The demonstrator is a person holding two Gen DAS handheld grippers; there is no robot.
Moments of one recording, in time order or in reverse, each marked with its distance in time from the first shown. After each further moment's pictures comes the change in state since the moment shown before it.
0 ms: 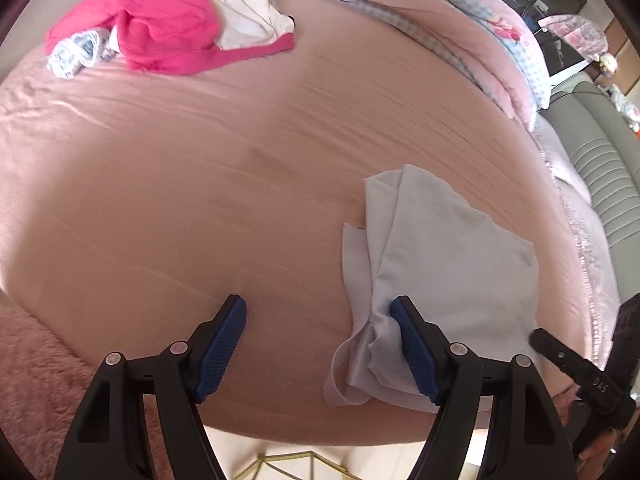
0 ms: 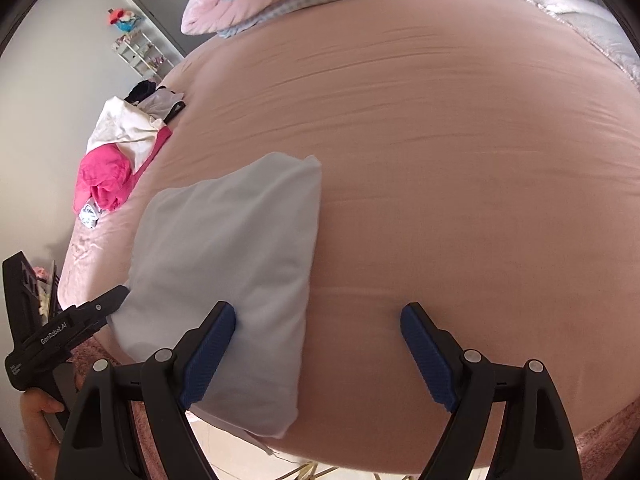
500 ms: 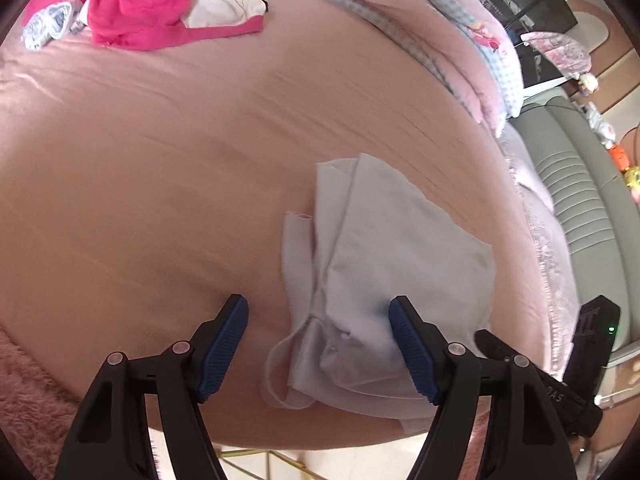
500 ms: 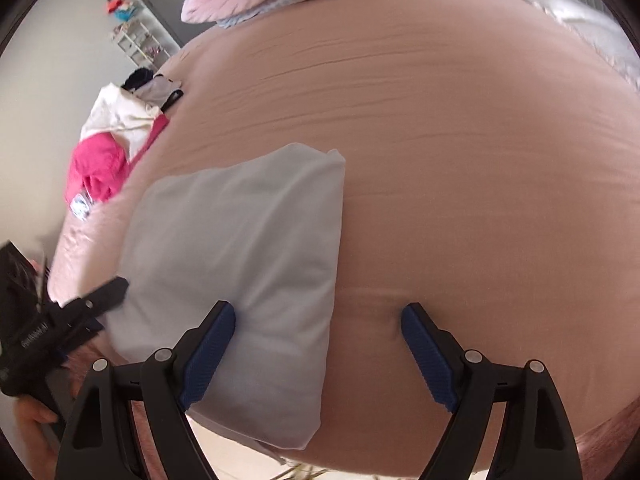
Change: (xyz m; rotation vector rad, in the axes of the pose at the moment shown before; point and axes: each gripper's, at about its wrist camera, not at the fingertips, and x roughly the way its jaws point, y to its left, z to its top) left arm 0.020 -0.009 0.000 -0.035 0.030 -0.159; right arm 0.016 0.016 -0.003 -0.023 0.026 -0.024
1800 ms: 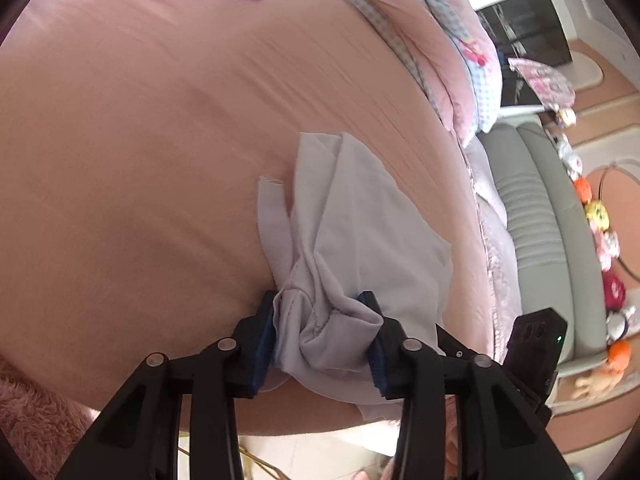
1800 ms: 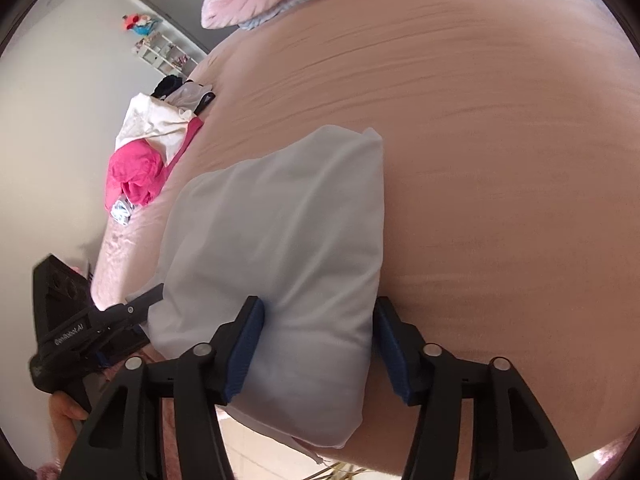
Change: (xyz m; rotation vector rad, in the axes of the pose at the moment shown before) left arm -0.001 0.018 -0.012 -0.163 0.082 -0.278; right arm 0.016 -0.001 0.000 0.072 0.028 0.223
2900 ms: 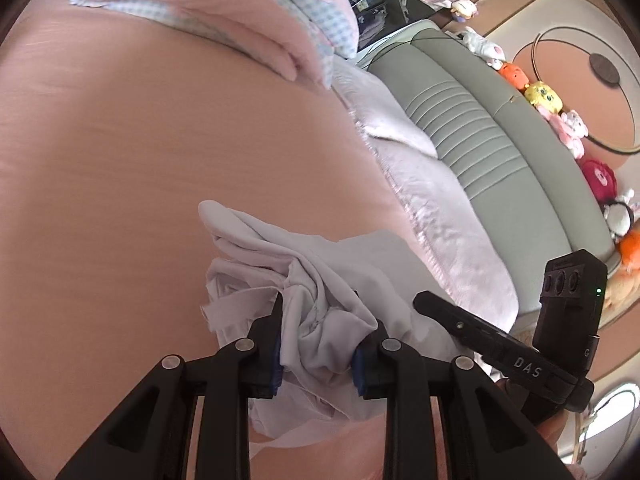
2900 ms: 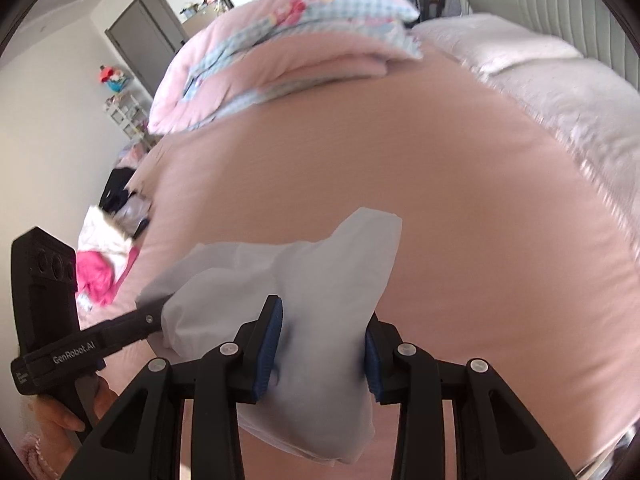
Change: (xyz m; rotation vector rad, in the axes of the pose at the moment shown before) left arm 0.174 -0.309 0.035 0.451 0.056 -0.117; right arm -0.198 -0.133 0.143 -0.039 -0.291 -0.203
